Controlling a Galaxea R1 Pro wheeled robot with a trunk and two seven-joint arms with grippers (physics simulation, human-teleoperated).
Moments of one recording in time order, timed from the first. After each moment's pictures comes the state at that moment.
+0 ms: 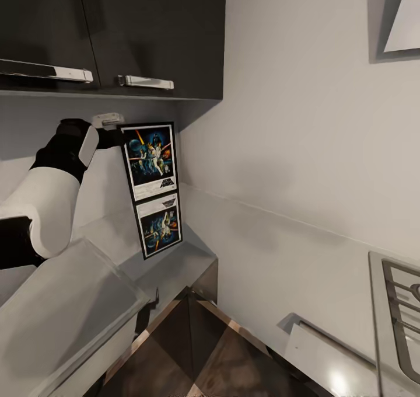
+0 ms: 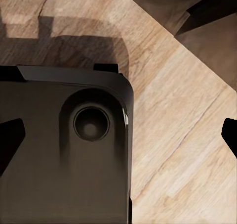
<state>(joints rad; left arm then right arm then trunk) -1.57 0.10 0.13 -0.55 0.00 0.67 0.03 -0.06 -0.05 0.01 0.01 0.01 -0.25 0.00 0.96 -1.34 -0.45</state>
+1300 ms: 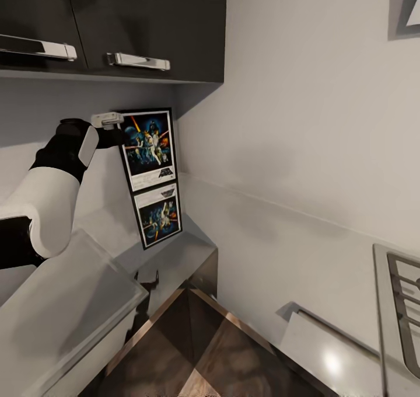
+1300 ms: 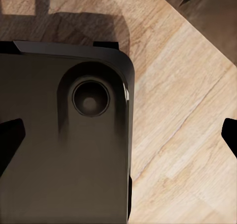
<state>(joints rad) -1.57 0.10 0.14 -0.55 0.00 0.67 0.03 -0.06 -0.05 0.01 0.01 0.01 -0.25 0.00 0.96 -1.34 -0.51</state>
